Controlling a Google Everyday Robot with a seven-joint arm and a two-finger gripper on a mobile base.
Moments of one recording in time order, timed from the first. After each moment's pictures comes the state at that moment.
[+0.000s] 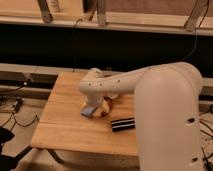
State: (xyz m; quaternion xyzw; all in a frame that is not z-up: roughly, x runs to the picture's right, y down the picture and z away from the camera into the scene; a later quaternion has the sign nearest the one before) arm -0.063 0.127 0.835 -0.20 0.24 0.71 0.63
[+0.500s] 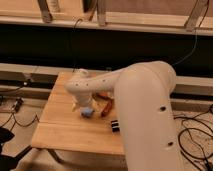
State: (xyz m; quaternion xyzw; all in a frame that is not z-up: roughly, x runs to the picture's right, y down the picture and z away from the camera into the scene) arm -0.128 0.127 0.853 -0.22 0.22 0.67 0.67
